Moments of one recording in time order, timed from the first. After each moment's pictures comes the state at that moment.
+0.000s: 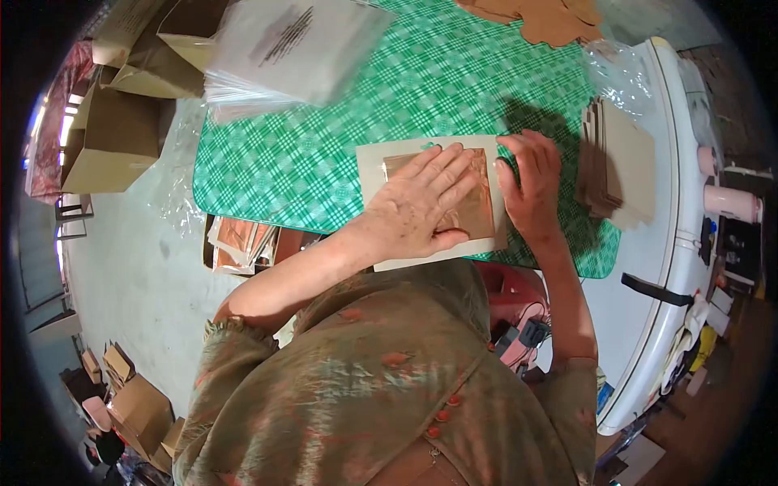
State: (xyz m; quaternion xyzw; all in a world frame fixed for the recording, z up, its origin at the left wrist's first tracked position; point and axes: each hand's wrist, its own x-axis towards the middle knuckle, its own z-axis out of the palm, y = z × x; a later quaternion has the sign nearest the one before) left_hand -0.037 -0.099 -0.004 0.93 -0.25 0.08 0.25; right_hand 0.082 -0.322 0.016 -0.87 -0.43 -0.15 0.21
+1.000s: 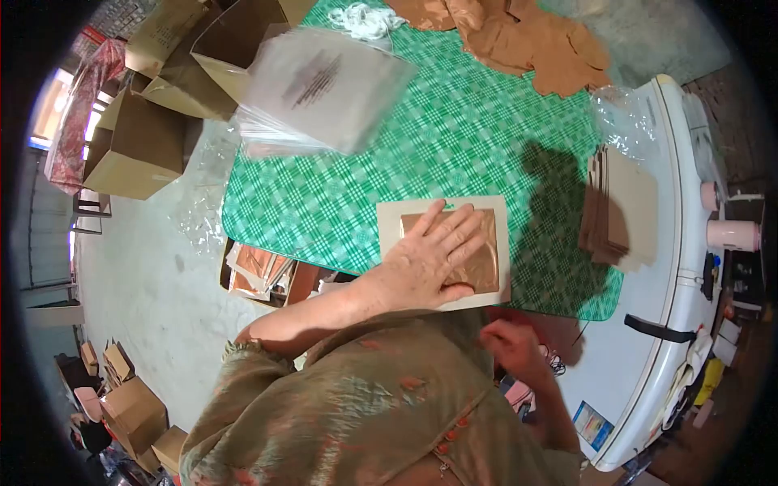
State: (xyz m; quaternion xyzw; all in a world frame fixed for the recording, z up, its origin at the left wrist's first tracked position) left_hand -0.050 -0.101 0.001 0.94 -0.25 0.04 0.21; right_hand -0.062 -0.392 0.051 -0.81 -0.19 0.40 0.38
